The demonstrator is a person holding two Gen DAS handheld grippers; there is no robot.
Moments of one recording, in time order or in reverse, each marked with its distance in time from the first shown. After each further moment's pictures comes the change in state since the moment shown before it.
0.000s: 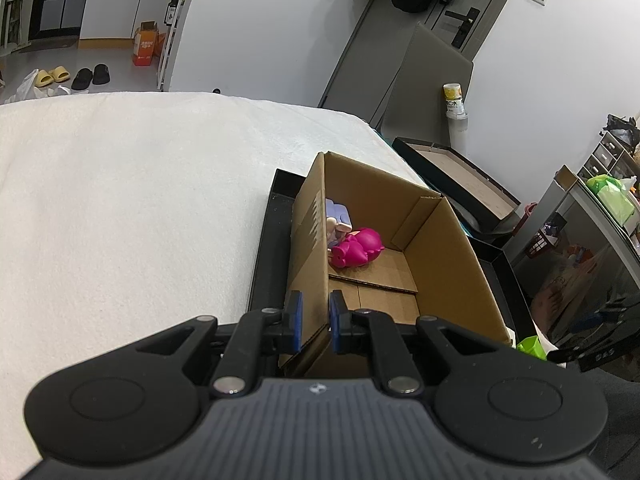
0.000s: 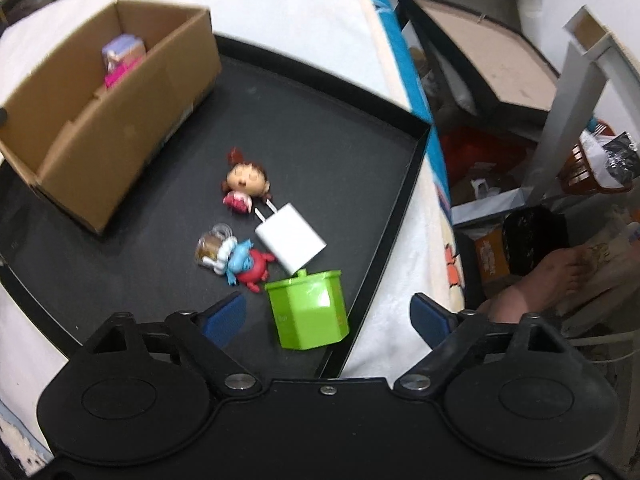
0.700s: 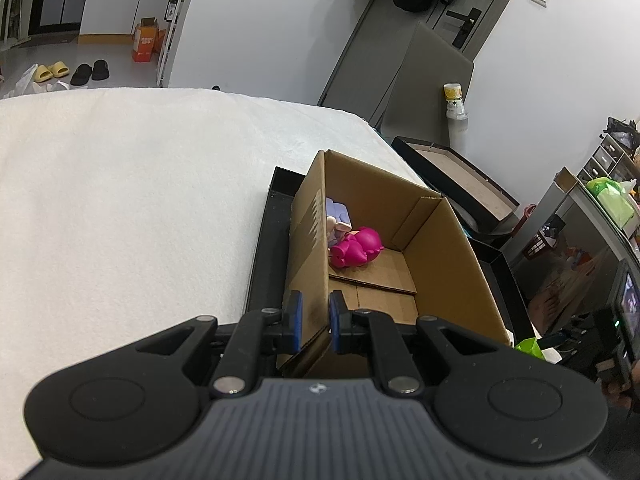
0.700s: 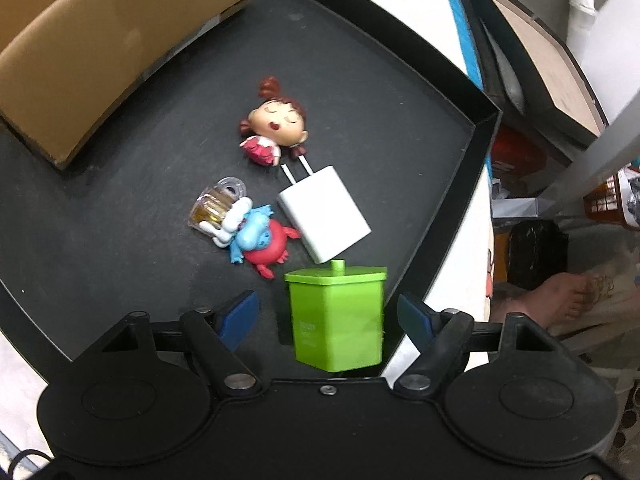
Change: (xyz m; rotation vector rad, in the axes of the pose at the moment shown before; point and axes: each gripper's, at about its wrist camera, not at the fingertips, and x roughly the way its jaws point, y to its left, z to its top) left arm 0.005 0.004 0.000 -0.015 0.006 -0.012; right arm 0.054 0.046 0.000 -0.184 0.116 -0.092
